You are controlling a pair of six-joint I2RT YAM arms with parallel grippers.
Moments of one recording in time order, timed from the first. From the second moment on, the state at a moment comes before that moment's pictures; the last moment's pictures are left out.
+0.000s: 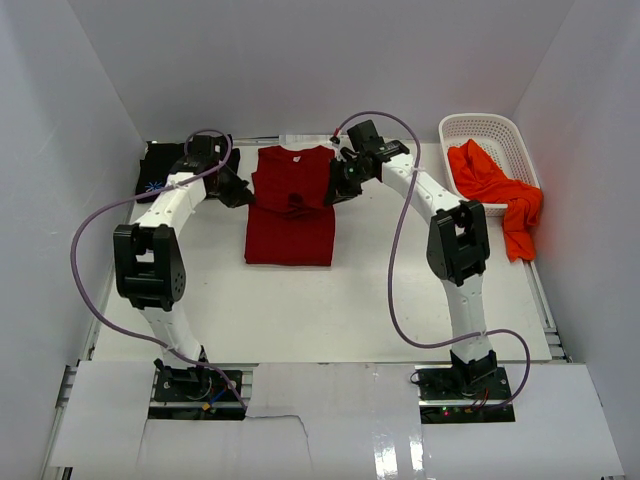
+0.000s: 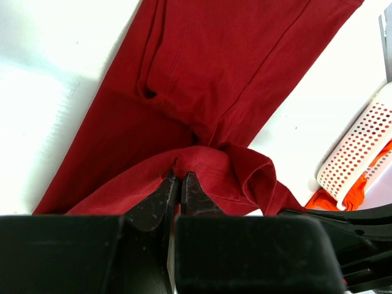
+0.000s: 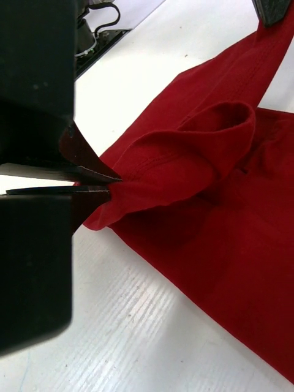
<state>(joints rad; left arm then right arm) -0.09 1.85 1.51 -0.61 0.24 -0.88 0.49 2.20 2.00 -0.76 -0.50 0.29</state>
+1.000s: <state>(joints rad) -0.09 2.01 1.62 -0.58 0.24 -0.86 0.44 2.35 2.09 -0.69 -0.59 0.29</state>
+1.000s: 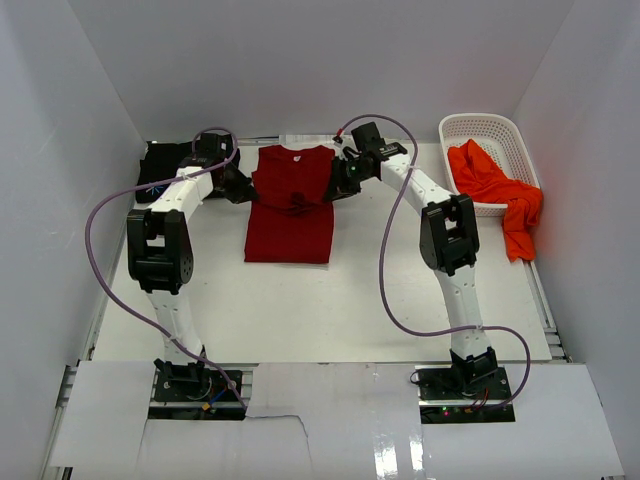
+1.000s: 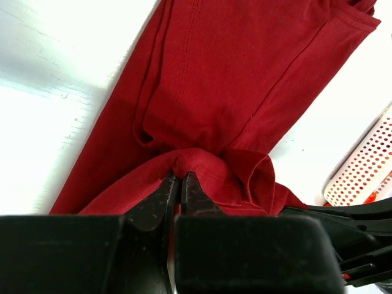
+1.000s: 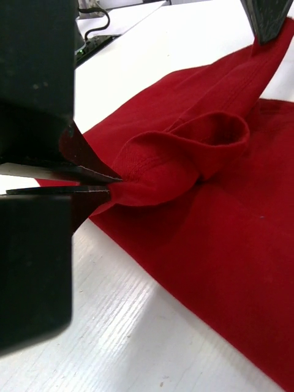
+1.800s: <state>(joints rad) -0.08 2.02 1.62 -0.57 0.22 -0.88 0.43 2.44 2.18 -0.65 -0.66 0.33</state>
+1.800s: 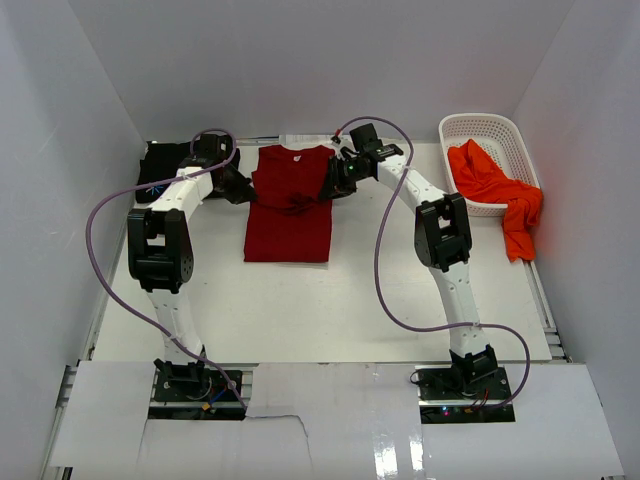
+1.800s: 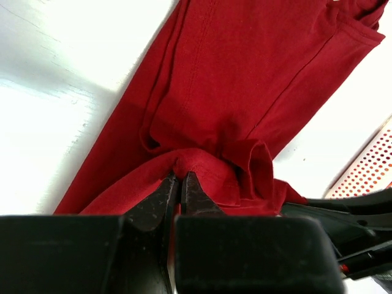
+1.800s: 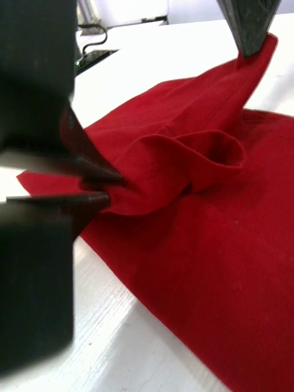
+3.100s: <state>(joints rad) -0.07 1.80 1.23 -0.53 0.17 -0.68 0.45 2.04 1.35 -0.33 -0.69 0.46</state>
